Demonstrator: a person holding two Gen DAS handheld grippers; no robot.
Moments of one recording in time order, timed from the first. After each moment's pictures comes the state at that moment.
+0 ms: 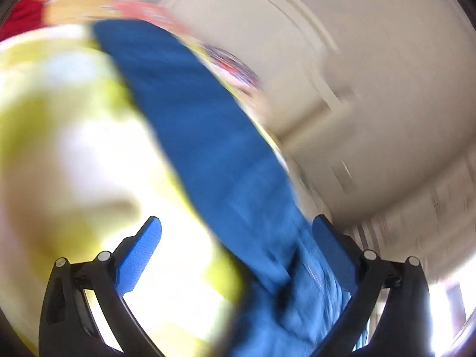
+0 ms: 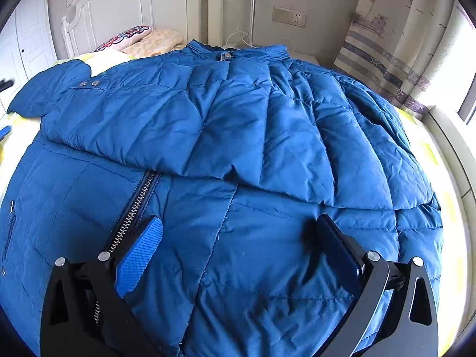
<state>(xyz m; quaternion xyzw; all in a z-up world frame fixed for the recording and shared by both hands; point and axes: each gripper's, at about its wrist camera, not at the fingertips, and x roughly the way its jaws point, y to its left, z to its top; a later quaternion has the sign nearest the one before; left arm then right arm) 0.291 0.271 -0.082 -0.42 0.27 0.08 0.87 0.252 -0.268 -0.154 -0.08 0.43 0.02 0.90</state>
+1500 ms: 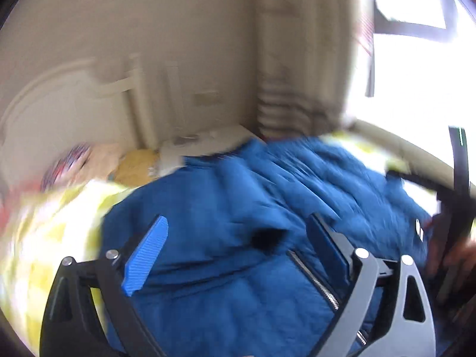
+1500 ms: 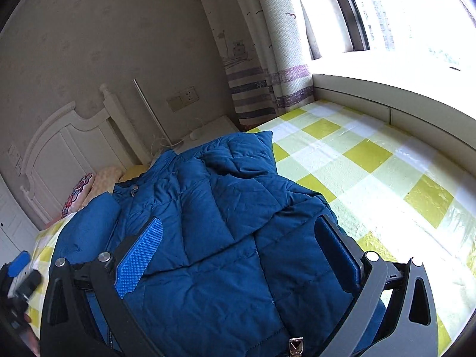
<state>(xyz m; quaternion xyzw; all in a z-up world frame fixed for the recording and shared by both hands) 0.230 -0.018 -0.032 0.06 0.24 -0.19 0.95 0.184 -0.392 -0.108 0.20 0.24 -0.12 0.94</state>
